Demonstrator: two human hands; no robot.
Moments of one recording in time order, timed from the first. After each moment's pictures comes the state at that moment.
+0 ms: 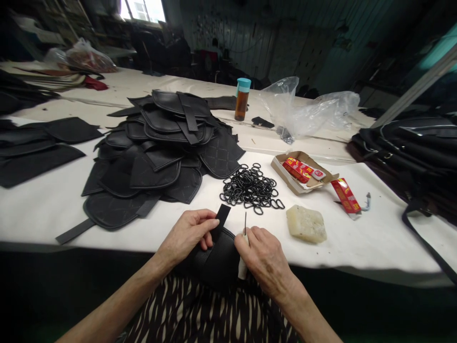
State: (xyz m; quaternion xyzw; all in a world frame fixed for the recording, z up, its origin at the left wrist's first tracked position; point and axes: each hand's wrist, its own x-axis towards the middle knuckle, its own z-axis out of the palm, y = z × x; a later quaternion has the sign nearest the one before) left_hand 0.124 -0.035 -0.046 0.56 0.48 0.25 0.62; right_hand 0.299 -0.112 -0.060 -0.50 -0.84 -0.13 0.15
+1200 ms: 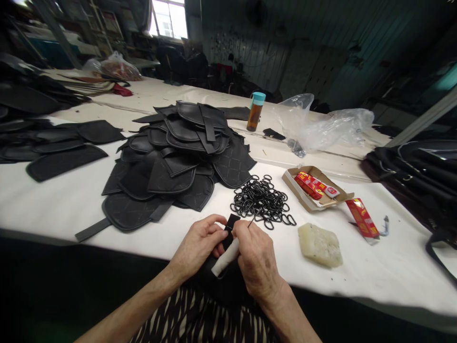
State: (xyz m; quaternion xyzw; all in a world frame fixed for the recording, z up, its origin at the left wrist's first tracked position) left_hand 0.119 -0.041 -0.058 0.53 0.45 0.34 0.63; right_hand 0.263 -0.079 -0.054 -0.51 -0.78 -0.06 0.37
